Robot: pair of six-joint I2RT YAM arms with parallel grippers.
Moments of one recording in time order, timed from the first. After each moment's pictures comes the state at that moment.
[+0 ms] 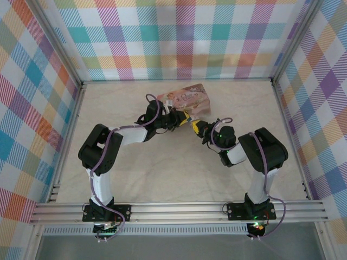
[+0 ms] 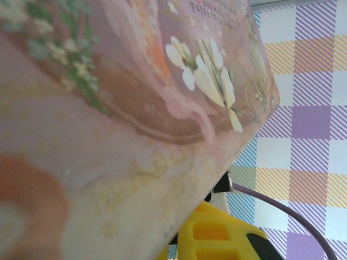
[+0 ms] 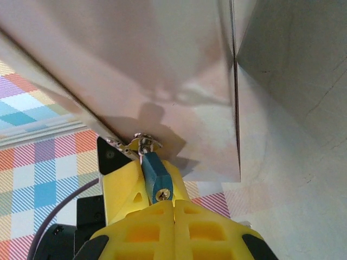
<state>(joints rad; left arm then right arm) -0.54 1.91 1.10 0.44 0.56 -1.21 0.42 1.86 0.50 1.30 -0.38 1.76</state>
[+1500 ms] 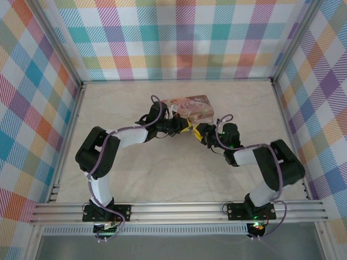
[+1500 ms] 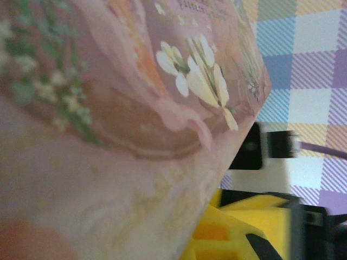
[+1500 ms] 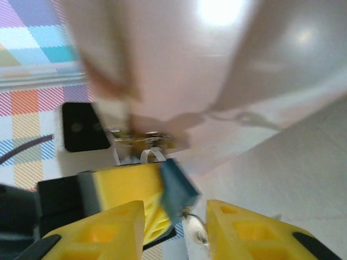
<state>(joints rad) -0.58 1.86 1.11 0.19 0.62 -1.04 0.39 1.53 0.47 0.78 -0.52 1.41</state>
